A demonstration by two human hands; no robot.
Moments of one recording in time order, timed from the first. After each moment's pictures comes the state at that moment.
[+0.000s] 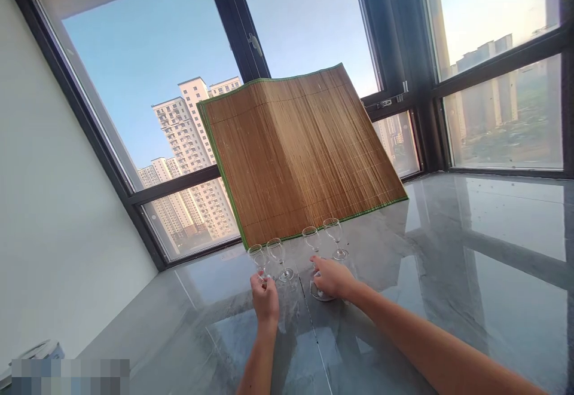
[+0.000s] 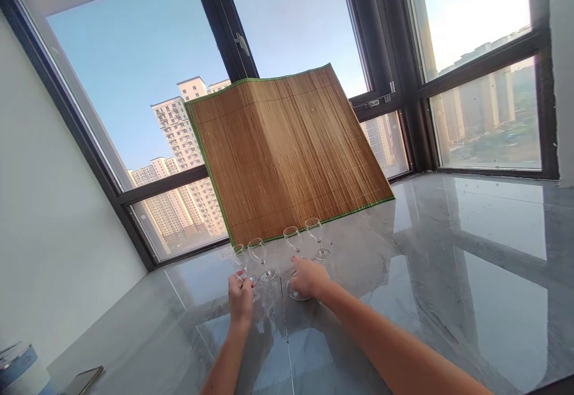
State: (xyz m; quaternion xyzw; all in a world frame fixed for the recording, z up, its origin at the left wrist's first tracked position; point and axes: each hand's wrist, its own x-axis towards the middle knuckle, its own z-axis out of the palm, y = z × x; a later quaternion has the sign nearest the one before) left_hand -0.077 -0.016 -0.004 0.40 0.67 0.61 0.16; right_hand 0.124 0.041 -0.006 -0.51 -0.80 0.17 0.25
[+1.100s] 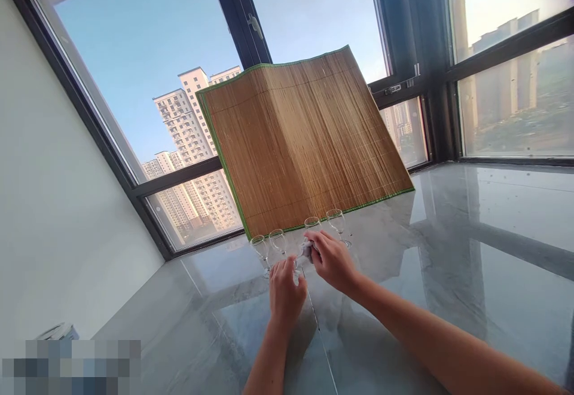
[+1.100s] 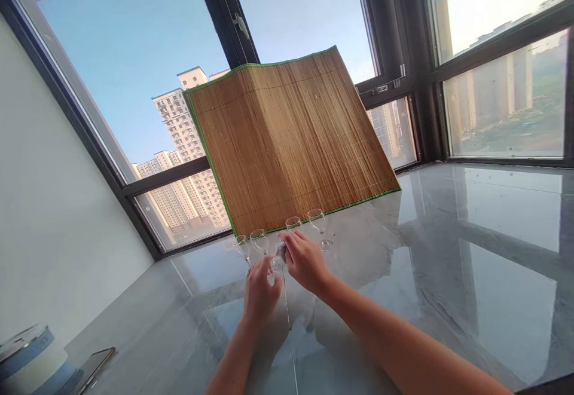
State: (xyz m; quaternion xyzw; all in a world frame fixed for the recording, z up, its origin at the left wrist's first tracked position) left_hand -0.040 -0.034 0.000 0.70 0.59 0.37 -0.14; right_hand 0.122 0.006 0.031 -0.31 -0.77 -0.04 0.56
